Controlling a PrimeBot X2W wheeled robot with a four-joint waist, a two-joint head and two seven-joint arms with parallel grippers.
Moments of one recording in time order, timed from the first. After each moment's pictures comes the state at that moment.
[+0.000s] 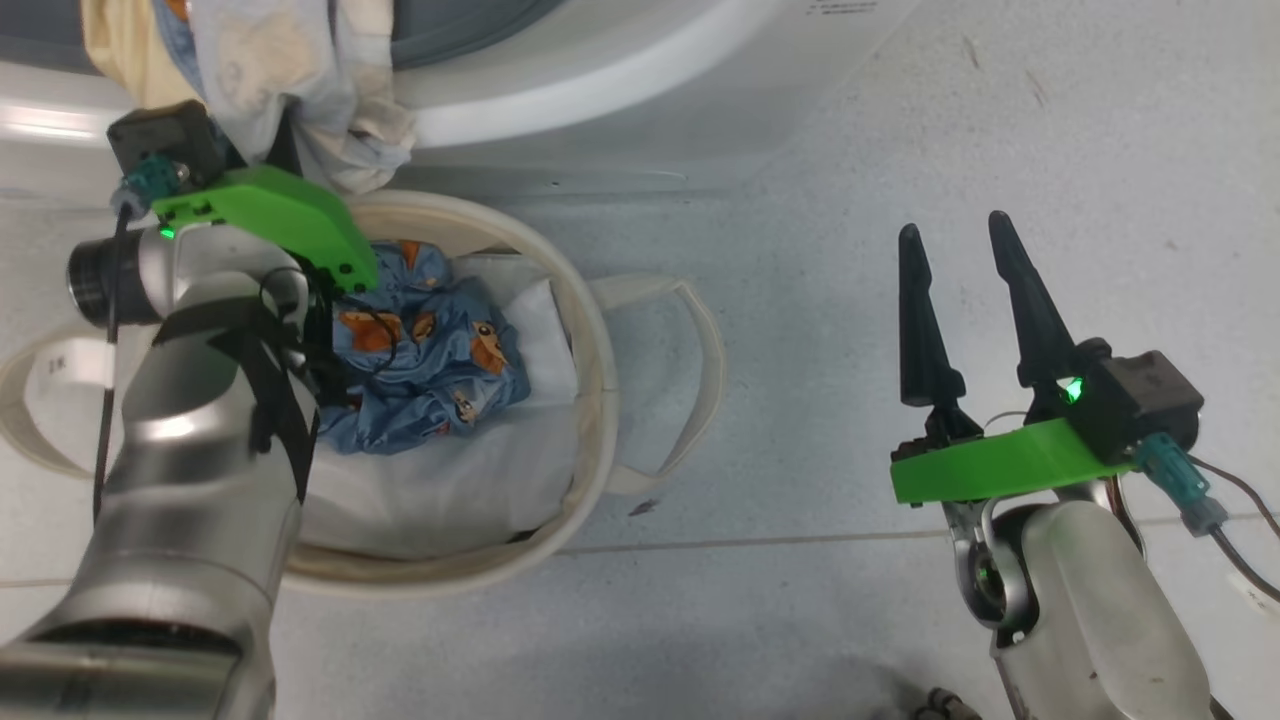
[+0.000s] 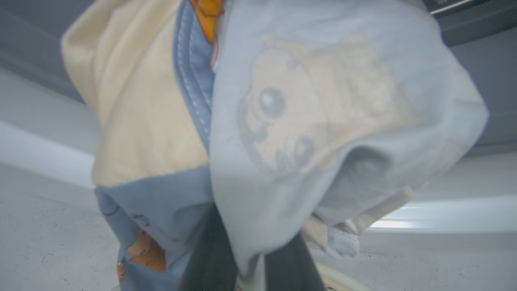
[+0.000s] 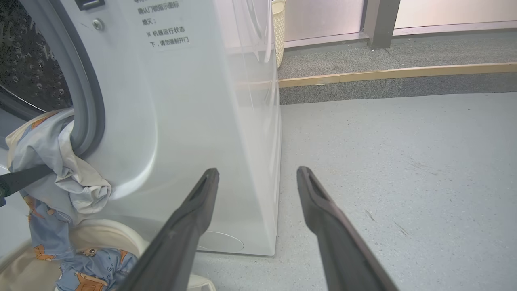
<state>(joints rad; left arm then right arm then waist) -1.13 0.06 -0.10 1.21 -0.30 0.14 -0.25 -0.36 -0.05 0.18 0.10 0.19 0.13 -0.25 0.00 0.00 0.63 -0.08</state>
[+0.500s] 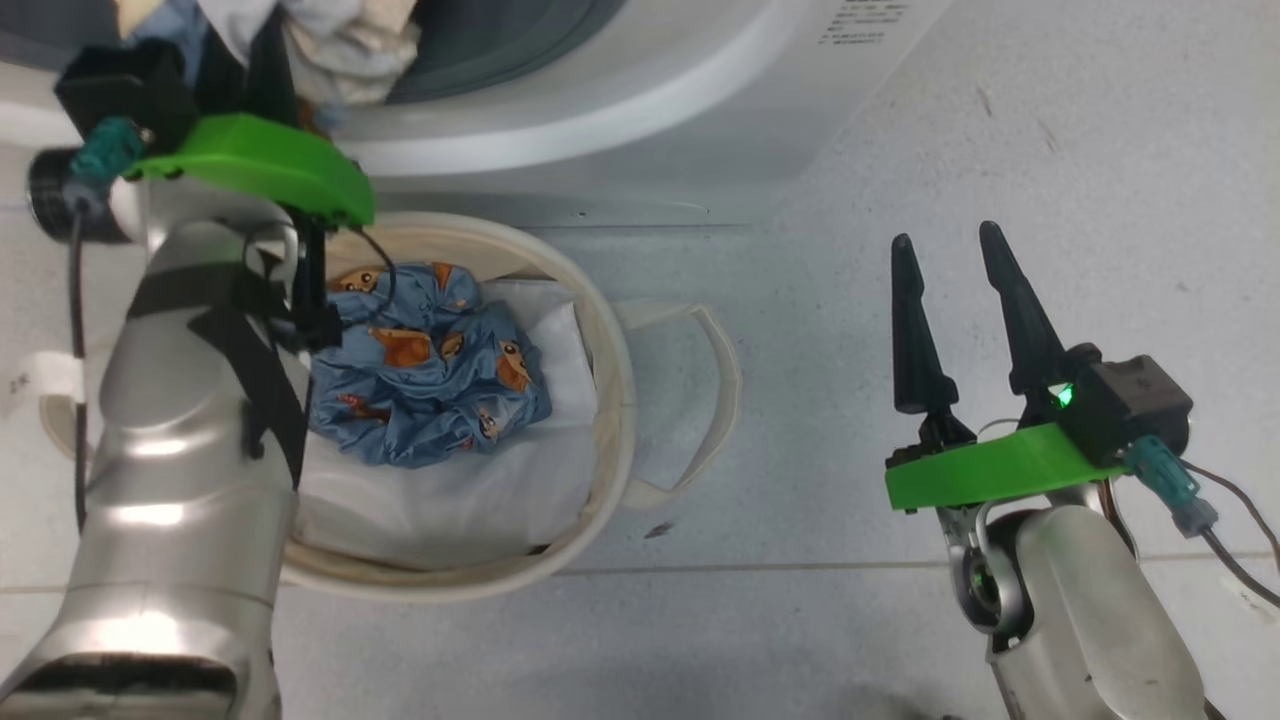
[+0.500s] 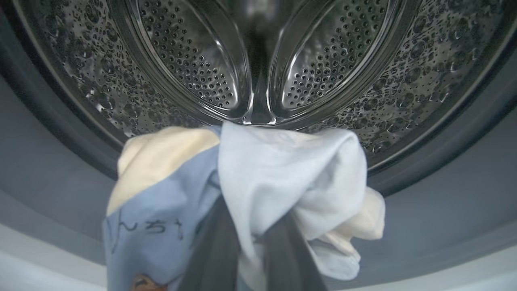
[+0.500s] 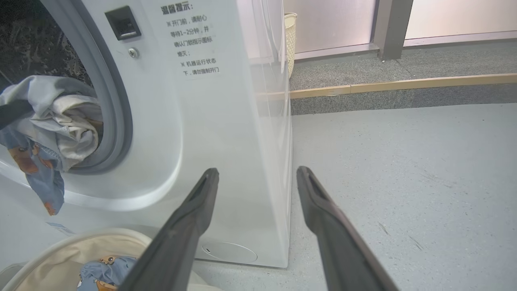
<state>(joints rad) -1.02 0.06 -0.04 0.81 -0.22 0.08 -0.25 -0.36 -0.05 0.19 0.12 0.20 0.13 -0.25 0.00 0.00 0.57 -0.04</state>
